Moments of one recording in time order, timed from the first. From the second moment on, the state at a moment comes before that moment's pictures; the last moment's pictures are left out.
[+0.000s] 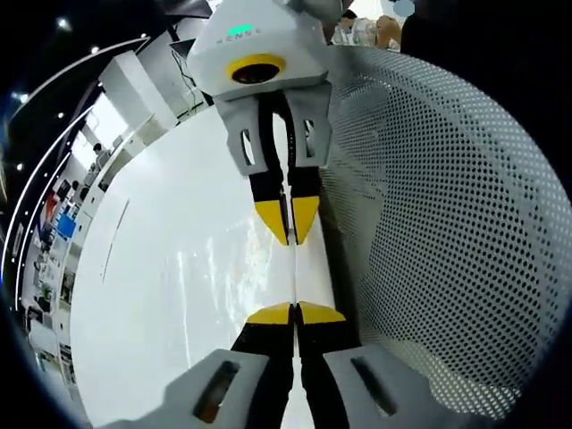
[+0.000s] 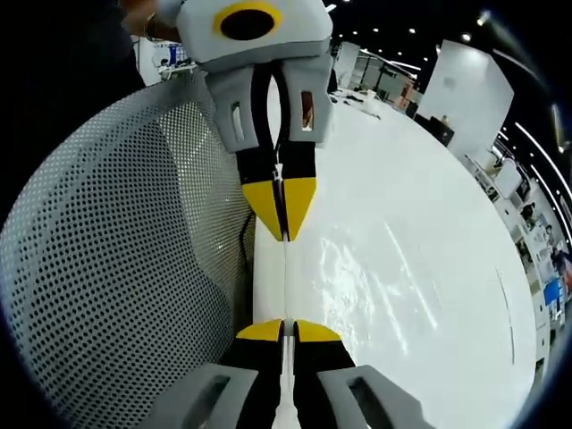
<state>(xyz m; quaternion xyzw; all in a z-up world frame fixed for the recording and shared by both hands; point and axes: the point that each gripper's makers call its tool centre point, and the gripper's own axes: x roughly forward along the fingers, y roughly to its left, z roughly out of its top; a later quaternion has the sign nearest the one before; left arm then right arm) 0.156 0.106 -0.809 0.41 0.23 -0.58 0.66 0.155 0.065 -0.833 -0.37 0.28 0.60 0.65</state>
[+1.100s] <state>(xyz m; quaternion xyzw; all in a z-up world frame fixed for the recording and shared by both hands) 0.157 0.135 -0.816 0.41 0.26 -0.56 0.68 0.153 0.040 -0.846 -0.37 0.31 0.59 0.65</state>
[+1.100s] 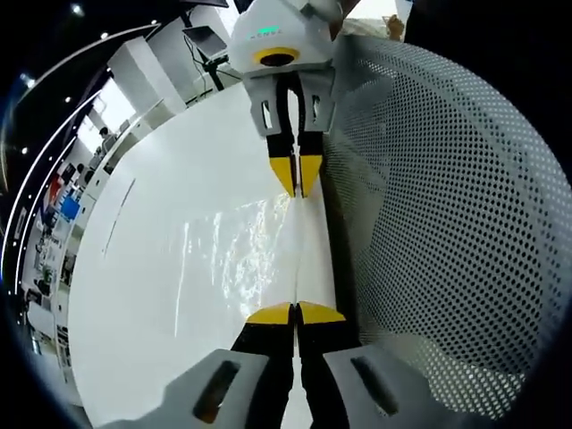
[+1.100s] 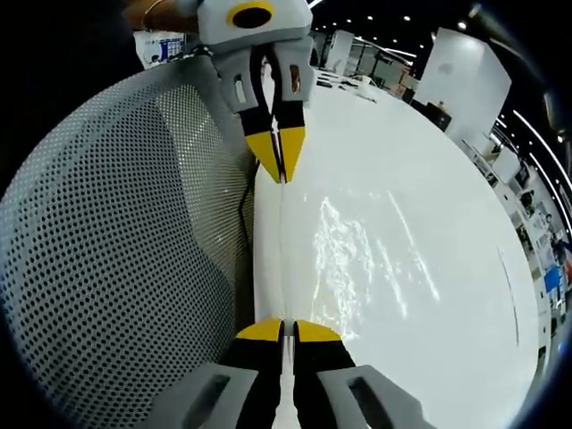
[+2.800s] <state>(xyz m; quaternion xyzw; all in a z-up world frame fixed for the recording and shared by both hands) 0.155 0.127 -0.817 0.45 0.24 -0.56 0.65 0.159 0.052 -0.835 -0.30 0.33 0.56 0.69</state>
